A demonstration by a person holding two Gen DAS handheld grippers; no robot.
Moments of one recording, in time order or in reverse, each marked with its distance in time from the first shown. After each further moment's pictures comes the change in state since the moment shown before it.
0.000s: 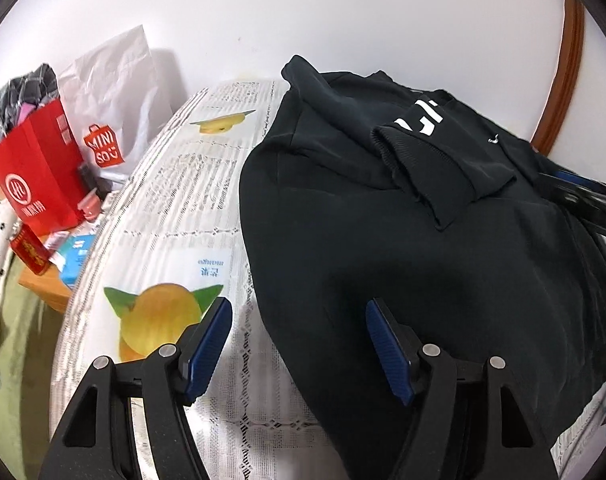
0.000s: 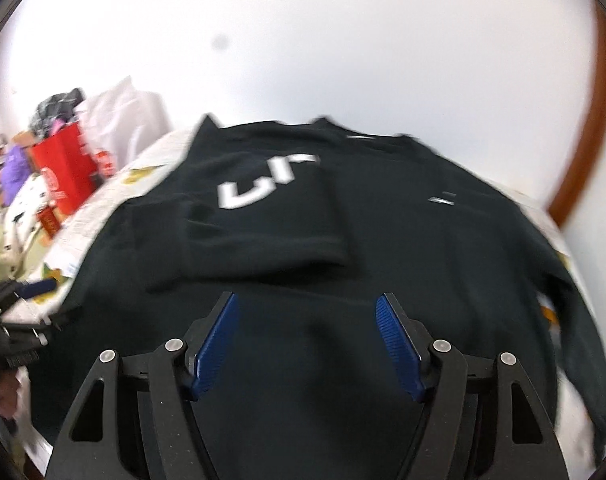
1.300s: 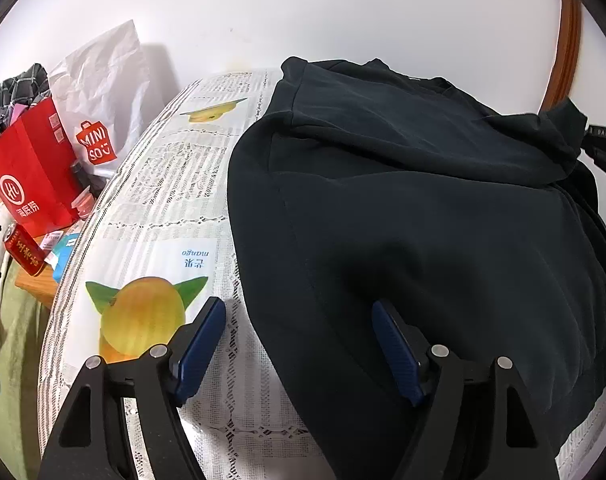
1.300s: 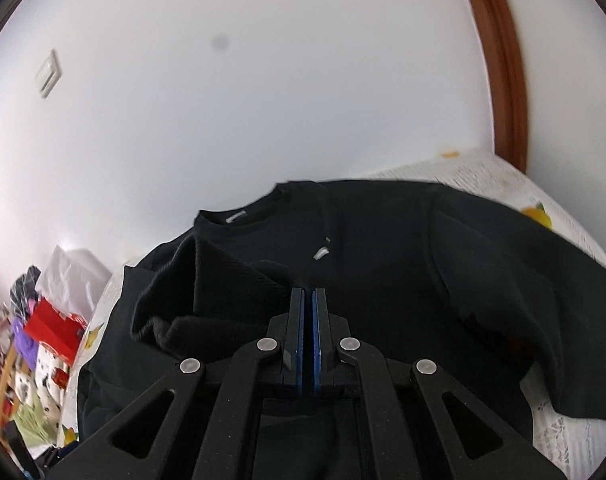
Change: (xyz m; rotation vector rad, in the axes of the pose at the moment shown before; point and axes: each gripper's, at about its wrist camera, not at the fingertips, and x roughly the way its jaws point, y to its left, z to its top) left arm 0.016 -0.009 -0.007 0.025 0.018 0.022; right arm 0.025 -0.213 0.012 0.530 -0.144 -0.003
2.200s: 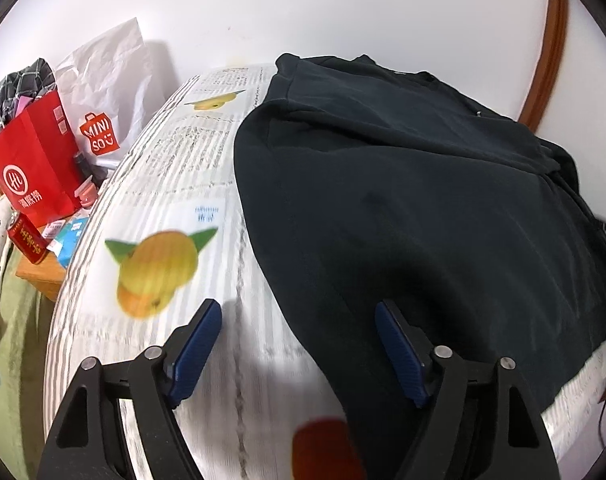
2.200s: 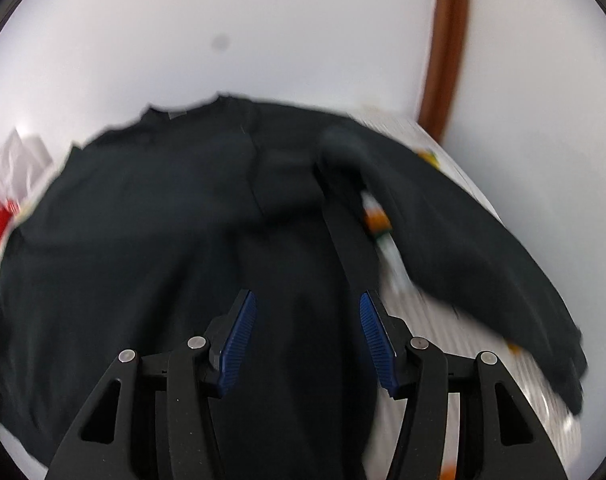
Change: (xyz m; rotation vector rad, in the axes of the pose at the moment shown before) left arm -0.033 0.003 -0.034 0.013 0.010 -0.040; right arm -0.096 -0.052 -0.111 -0.239 0.166 -0.318
